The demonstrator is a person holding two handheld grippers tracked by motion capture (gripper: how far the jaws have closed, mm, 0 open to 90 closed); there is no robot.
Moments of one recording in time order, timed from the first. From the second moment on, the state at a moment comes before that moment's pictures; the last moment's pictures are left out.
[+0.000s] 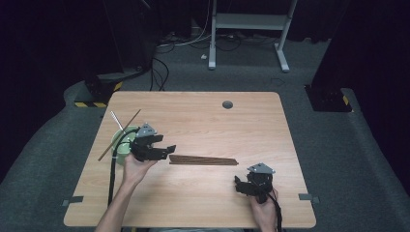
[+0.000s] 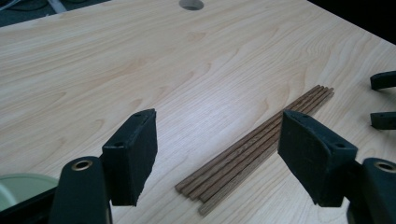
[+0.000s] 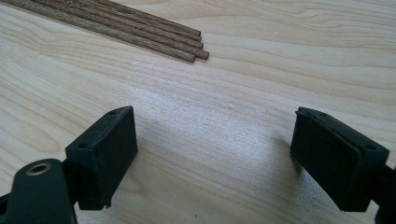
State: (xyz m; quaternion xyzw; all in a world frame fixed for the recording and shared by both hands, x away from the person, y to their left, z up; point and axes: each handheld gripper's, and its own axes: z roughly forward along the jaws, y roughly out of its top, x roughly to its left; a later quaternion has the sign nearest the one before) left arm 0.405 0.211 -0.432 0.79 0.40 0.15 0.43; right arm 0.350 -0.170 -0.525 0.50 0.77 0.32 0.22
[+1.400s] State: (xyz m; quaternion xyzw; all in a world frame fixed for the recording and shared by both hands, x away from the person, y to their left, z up) left arm 0.428 0.120 -0.470 0.84 0.36 0.13 0.38; right arm 0.350 -0.170 -0.525 0.50 0.77 0.32 0.22
